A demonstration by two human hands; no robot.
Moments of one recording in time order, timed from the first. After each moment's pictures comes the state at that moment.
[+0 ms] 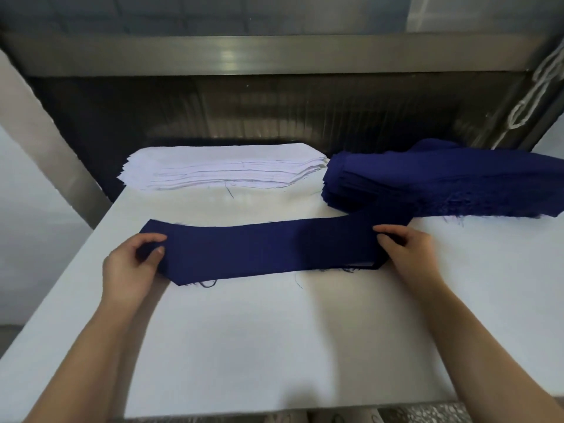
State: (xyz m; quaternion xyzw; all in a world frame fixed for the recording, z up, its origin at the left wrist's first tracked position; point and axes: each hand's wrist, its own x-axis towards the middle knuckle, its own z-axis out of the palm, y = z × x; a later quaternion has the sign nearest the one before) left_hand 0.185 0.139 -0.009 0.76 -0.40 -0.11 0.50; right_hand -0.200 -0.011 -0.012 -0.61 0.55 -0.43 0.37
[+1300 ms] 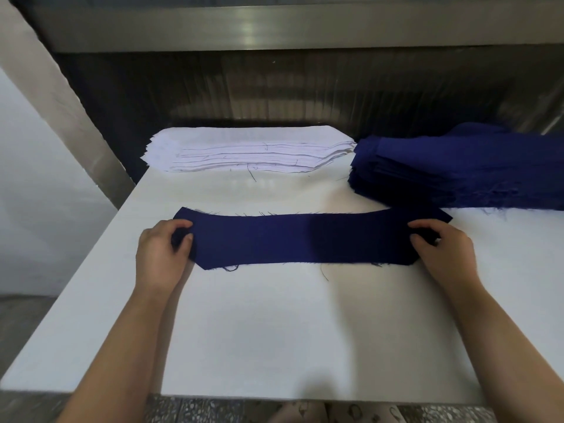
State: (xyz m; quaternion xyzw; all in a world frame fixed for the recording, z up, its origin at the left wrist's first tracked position) left_hand 0.185 0.136 -0.020 0.81 -0.46 0.00 0.36; right_hand -0.200 -0.004 -0.018 -0.68 0.60 -0.36 0.22
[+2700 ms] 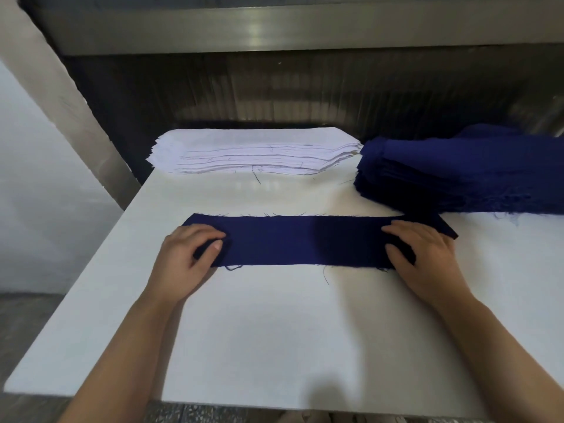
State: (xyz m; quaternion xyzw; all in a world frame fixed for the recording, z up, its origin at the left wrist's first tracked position) left_hand 0.172 0.138 -0.010 0.70 -0.63 -0.02 0.33; right_hand -0.175 0.013 -0.012 -0.82 0.51 -0.26 0.10
